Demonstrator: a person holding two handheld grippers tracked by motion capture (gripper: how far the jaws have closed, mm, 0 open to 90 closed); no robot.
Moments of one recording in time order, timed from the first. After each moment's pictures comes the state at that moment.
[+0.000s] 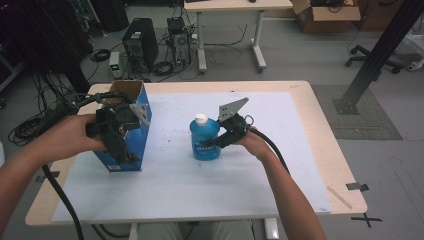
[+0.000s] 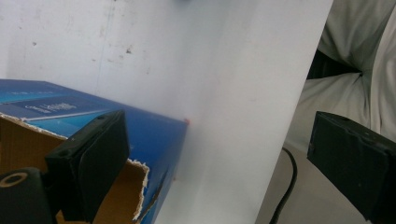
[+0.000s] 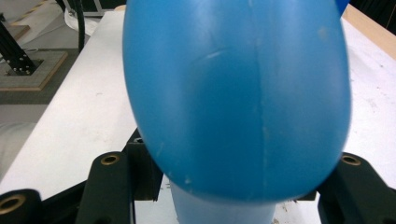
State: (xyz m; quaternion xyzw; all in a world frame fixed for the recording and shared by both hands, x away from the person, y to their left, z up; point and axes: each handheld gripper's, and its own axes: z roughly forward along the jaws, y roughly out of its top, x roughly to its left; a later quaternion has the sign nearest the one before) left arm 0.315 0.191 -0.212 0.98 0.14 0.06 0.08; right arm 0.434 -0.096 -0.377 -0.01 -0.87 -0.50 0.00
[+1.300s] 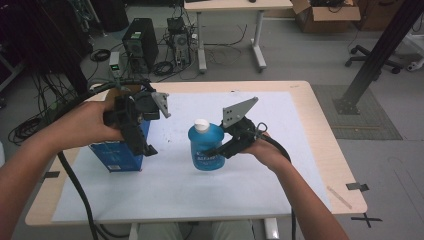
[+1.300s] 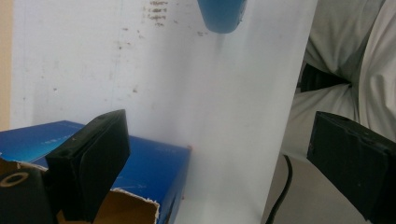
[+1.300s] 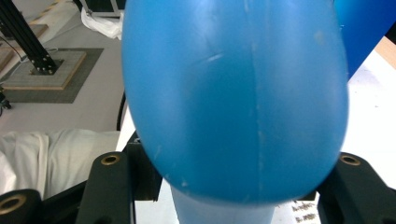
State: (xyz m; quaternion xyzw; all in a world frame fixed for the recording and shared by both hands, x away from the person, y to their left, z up) left arm 0.314 0.143 -0.179 0.99 0.10 0.07 0.08; right arm 0.365 -0.103 -0.310 0.00 -0.87 -0.49 0.01
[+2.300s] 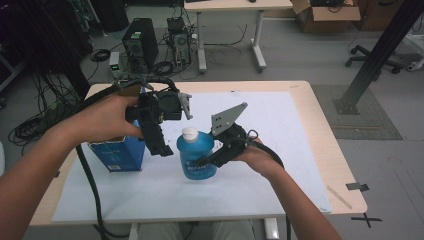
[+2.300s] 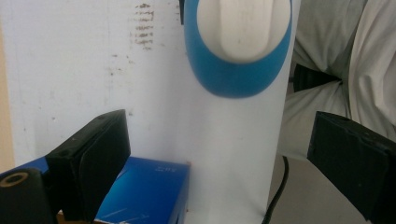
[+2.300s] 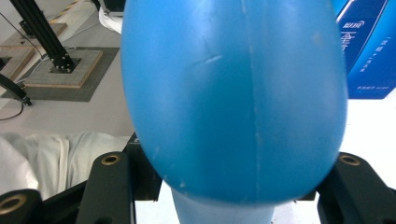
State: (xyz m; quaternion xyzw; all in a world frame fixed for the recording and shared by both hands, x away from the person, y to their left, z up) left arm 0.317 0.102 -0.173 0.99 0.06 0.06 0.06; right arm 0.344 -0.079 -0.306 0.02 -0.87 -0.49 0.03
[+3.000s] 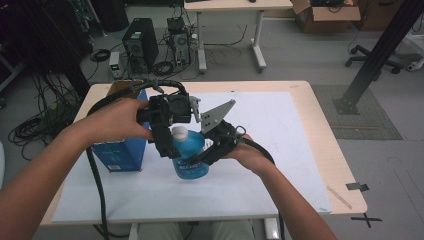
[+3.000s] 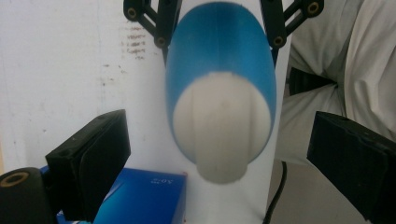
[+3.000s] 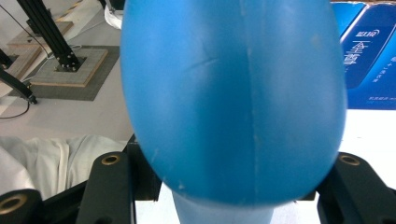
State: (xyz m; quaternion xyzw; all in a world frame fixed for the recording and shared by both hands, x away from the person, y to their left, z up) left arm 0.320 0.086 -0.183 1.00 0.05 0.05 0.06; right arm 0.350 -0.056 -0.304 0.03 -0.88 -0.48 0.04
